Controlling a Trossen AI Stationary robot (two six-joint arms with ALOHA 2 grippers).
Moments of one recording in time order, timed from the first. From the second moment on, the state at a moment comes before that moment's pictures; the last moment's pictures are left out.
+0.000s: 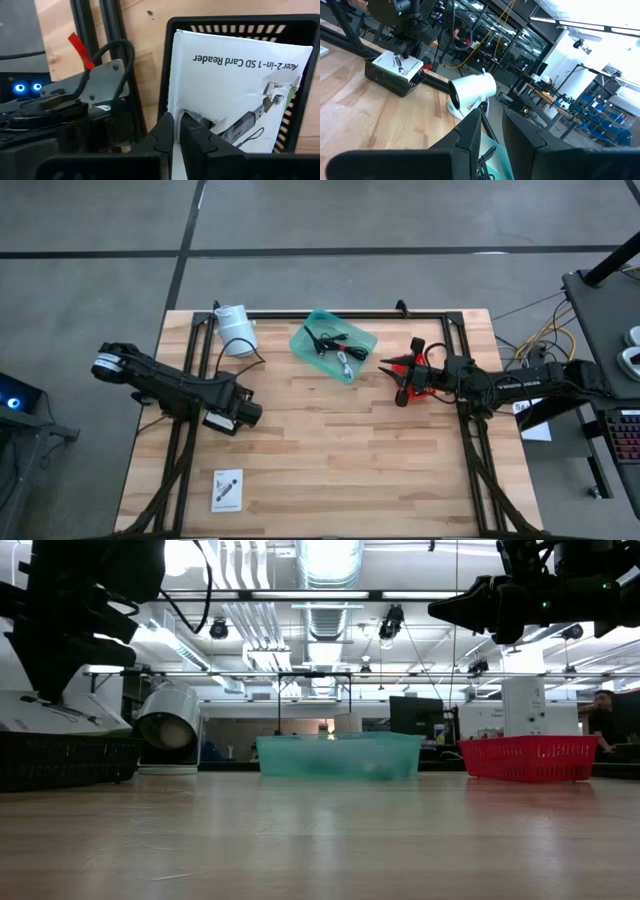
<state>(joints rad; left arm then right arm) -0.23 1.36 0.92 -1.49 -0.23 -1.59 -0.13 0.90 0.22 0.74 0.13 -0.54</state>
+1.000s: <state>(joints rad) -0.24 1.36 1.07 -1.33 -0.01 -1.49 -0.13 0.90 0.22 0.74 0.13 -0.54</state>
